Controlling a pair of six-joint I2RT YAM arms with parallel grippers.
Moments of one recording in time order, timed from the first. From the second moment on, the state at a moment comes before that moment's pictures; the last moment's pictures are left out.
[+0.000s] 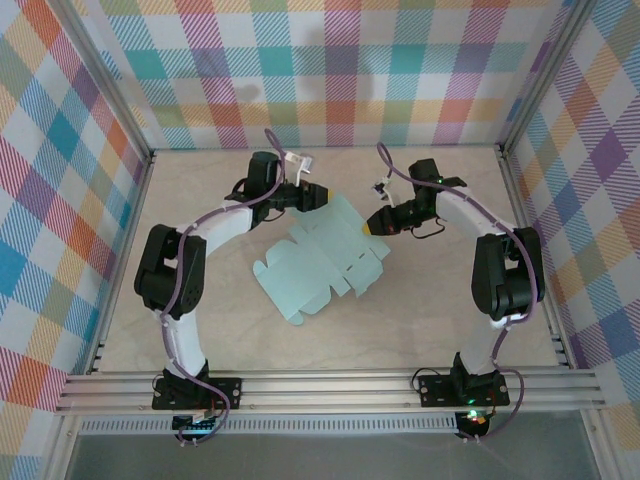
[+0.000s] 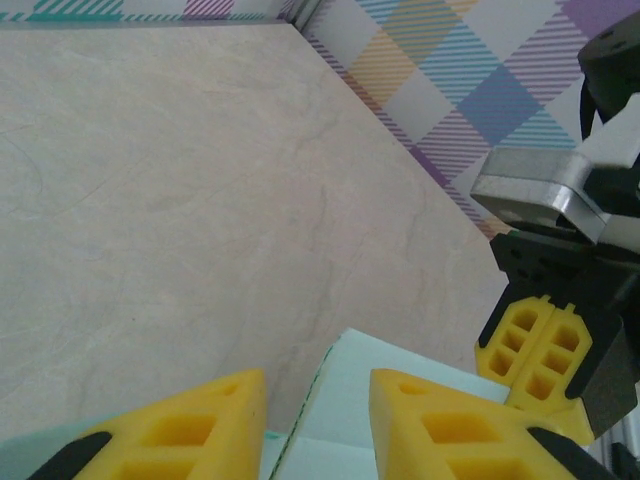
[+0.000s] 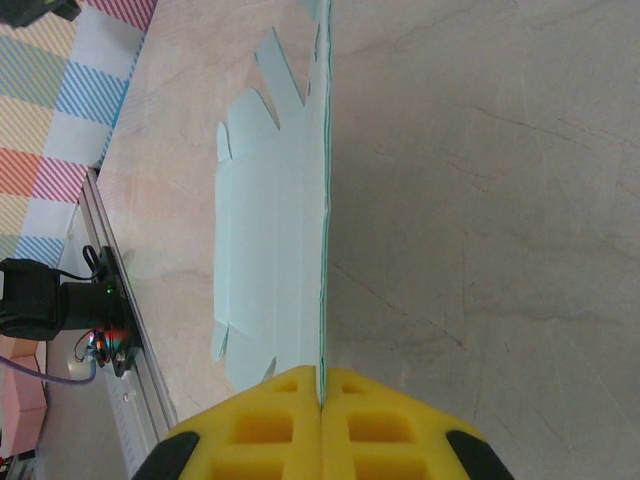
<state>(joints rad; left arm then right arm) -0.38 1.90 1.34 0.09 0.74 -0.26 0.23 1.82 1.39 -0.81 -0.90 -0.18</state>
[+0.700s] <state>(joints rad) -0.49 1.81 1.23 0.13 0.45 0.03 0.23 1.82 1.40 -0.79 -0.86 -0.10</state>
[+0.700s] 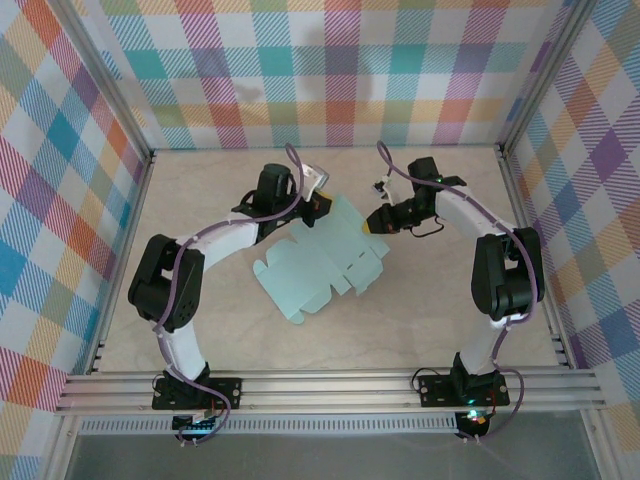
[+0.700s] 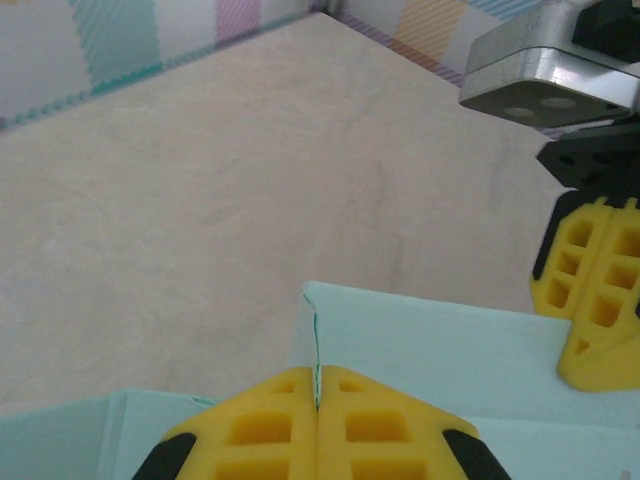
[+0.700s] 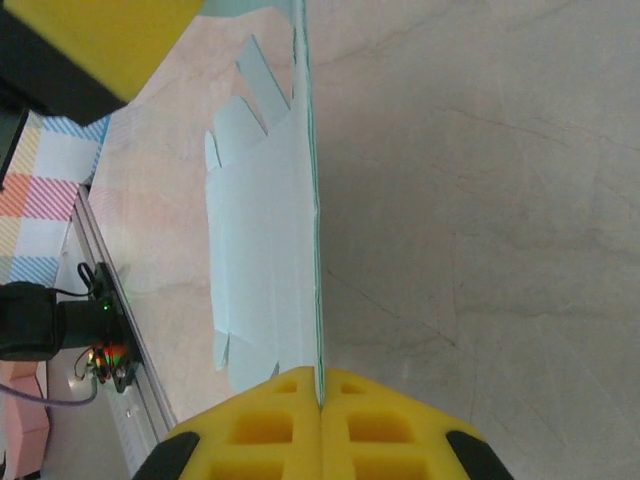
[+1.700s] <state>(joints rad) -0.78 1.92 1.24 0.23 -0.34 0.31 0.23 1.82 1.37 -0.72 -0.86 0.10</state>
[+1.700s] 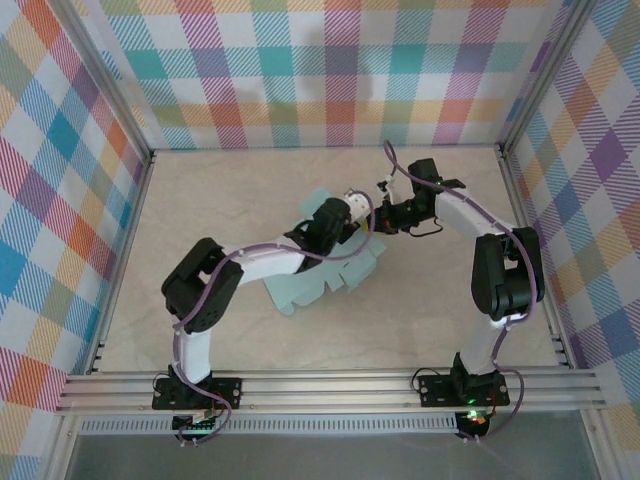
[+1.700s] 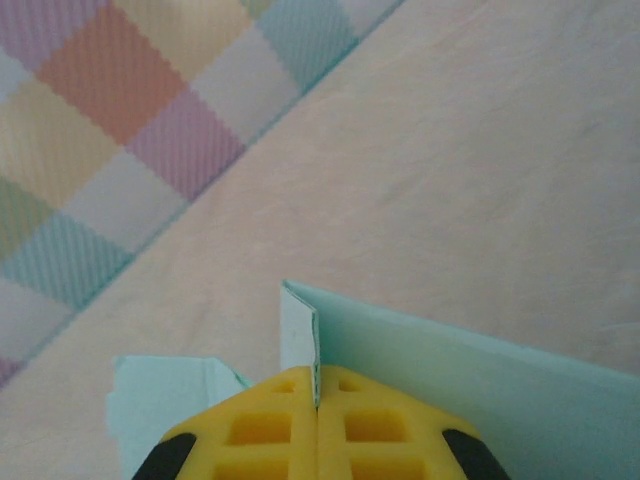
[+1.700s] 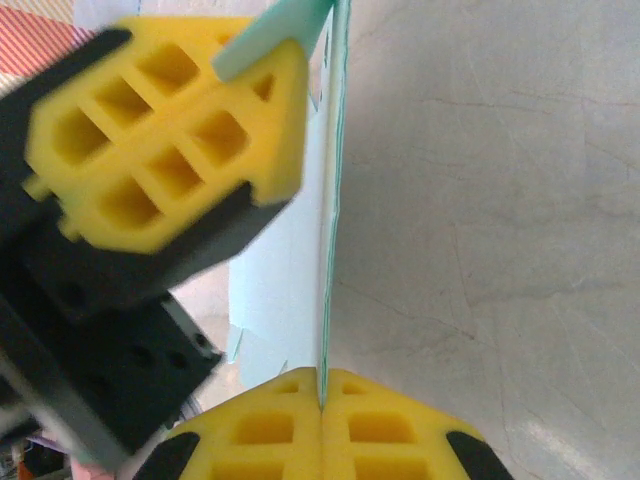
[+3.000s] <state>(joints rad) -0.31 1.58 1.04 0.05 0.39 -0.05 0.19 1.77 1.38 -0.71 -0.94 -0.10</state>
